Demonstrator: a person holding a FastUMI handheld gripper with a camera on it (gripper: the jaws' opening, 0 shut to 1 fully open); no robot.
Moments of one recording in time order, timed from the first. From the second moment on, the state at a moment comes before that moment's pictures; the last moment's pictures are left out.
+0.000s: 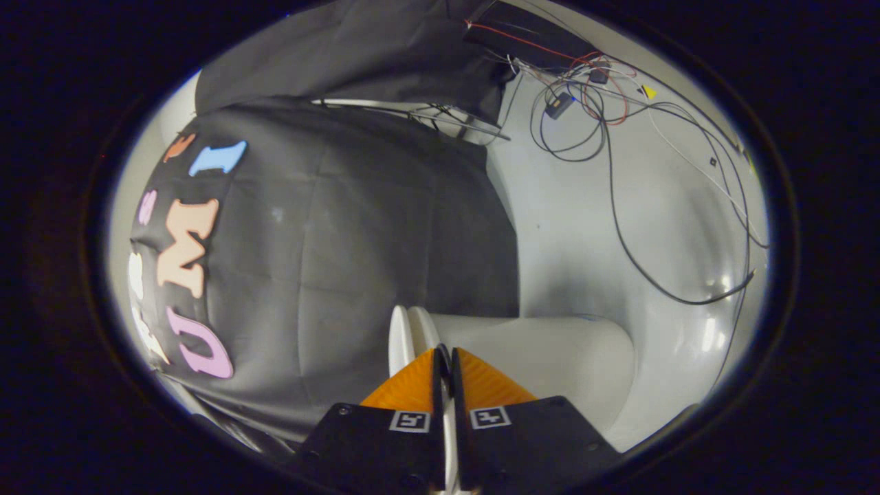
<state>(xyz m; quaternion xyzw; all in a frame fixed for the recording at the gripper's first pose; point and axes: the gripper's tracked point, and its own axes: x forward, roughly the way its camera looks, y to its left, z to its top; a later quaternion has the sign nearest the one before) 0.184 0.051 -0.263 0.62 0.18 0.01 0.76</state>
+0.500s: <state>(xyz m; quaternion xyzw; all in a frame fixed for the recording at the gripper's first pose) 0.172 0.068 -0.203 0.56 0.17 0.04 0.81</state>
